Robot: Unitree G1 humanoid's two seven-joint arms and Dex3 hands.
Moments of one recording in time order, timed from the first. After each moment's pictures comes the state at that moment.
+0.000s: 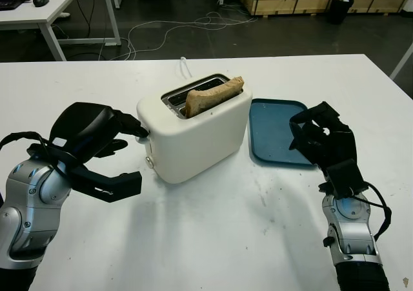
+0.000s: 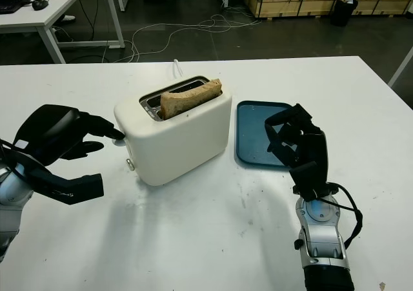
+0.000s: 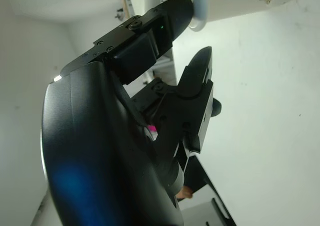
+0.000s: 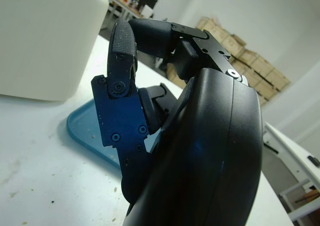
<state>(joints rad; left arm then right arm) -0.11 0.62 -0.03 -0.41 0.72 0.05 -0.36 -0.11 -0.21 -0.12 0.13 -0.01 -0.29 0.03</state>
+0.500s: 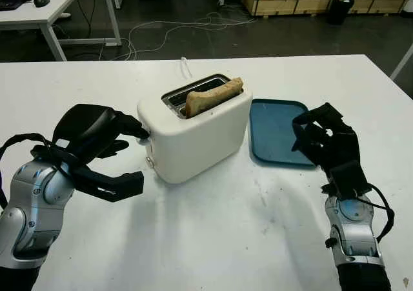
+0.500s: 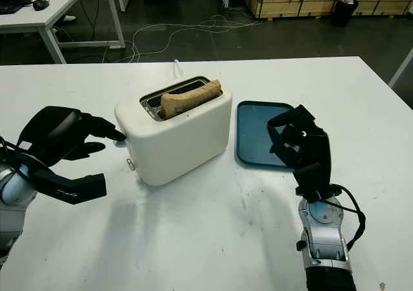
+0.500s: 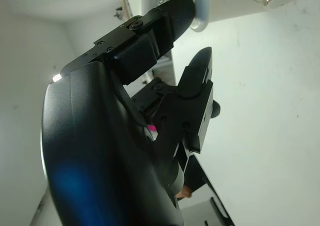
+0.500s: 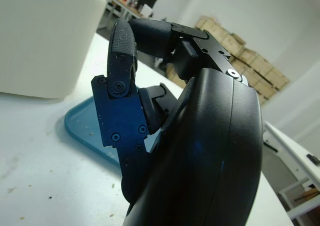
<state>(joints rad) -0.11 0.61 -0.04 -0.41 0.73 0.06 -0.35 -0.10 -0.21 -0.14 0.13 -0.01 -0.29 0.04</state>
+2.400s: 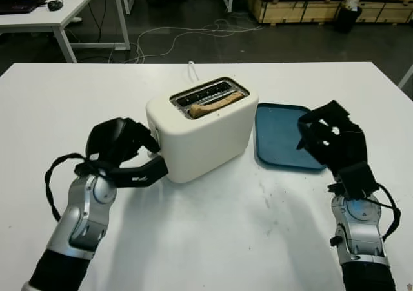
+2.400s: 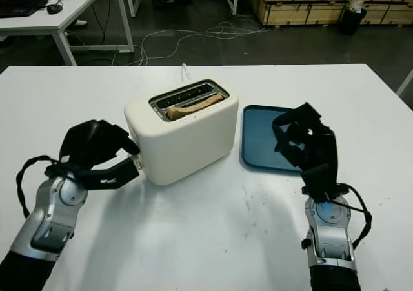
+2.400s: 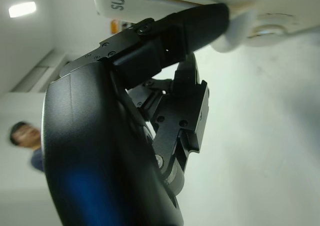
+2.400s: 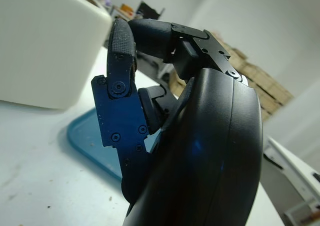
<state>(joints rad) -0.11 0.41 -0.17 -0.19 0.60 0.21 -0.09 -0.11 -0.24 -0.17 0.14 0.03 -0.32 0.16</state>
